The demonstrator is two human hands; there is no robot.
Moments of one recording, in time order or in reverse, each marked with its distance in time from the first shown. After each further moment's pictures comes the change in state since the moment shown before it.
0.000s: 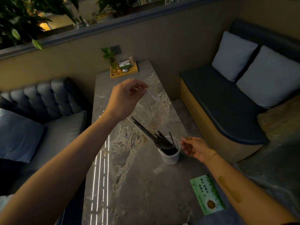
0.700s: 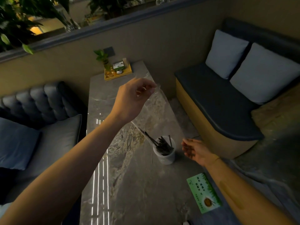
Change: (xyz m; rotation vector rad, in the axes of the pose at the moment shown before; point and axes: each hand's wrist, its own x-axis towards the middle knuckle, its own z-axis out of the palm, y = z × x) left_hand 0.002 0.037 0.025 -0.042 -0.025 0.120; right_hand -0.009 0.013 -0.021 0.131 -0.010 -0.005
